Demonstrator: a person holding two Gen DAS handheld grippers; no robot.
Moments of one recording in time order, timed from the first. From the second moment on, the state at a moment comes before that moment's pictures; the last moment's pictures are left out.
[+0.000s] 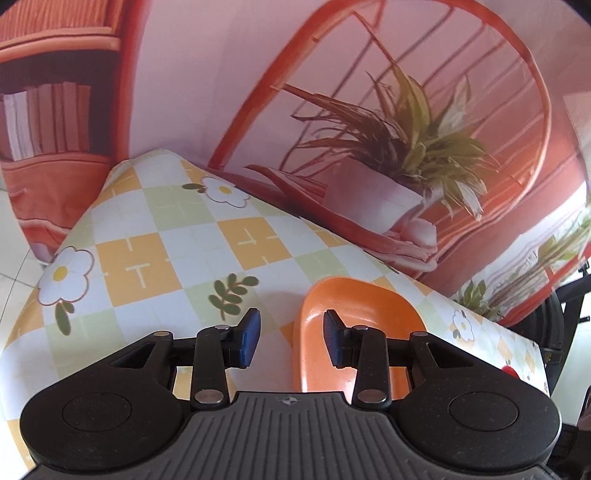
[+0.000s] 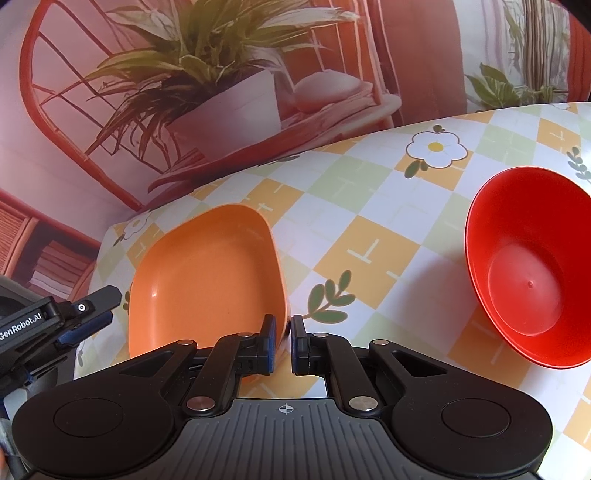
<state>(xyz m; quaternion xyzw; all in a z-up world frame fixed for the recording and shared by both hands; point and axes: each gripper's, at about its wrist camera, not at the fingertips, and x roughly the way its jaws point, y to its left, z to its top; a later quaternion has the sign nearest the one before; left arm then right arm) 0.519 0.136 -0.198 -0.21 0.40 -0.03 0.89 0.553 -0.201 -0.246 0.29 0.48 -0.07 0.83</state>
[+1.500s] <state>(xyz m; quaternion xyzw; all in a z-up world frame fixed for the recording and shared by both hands) 0.363 0.027 -0.069 -0.10 0.33 -0.08 0.93 0.362 -0.253 -0.116 0.35 0.36 -0.03 0.86</state>
